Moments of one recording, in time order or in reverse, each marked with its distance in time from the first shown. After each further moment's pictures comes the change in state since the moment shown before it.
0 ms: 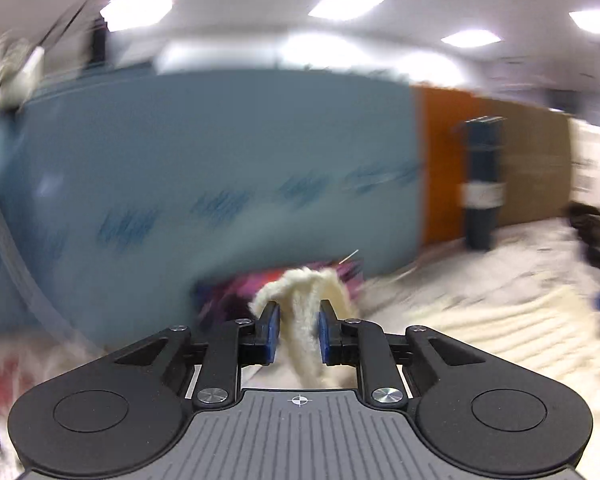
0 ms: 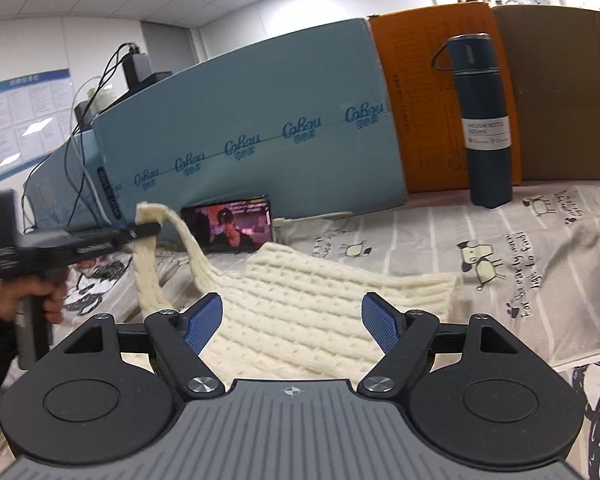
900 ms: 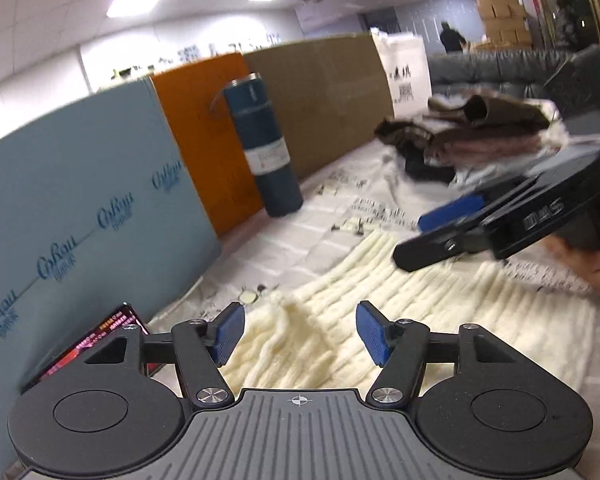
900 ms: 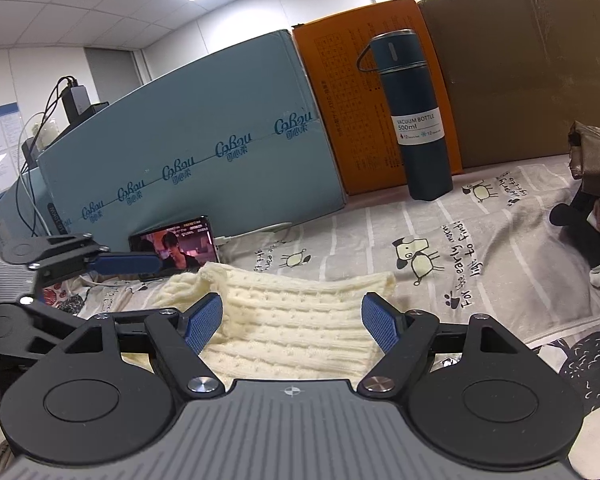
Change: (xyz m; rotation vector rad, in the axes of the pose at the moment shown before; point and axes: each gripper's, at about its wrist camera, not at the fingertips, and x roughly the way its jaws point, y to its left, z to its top) left arm 0.023 -0.093 0.015 0.336 0.147 -0.376; right arm -0.007 -0.025 0.002 0.120 -0.027 -0.131
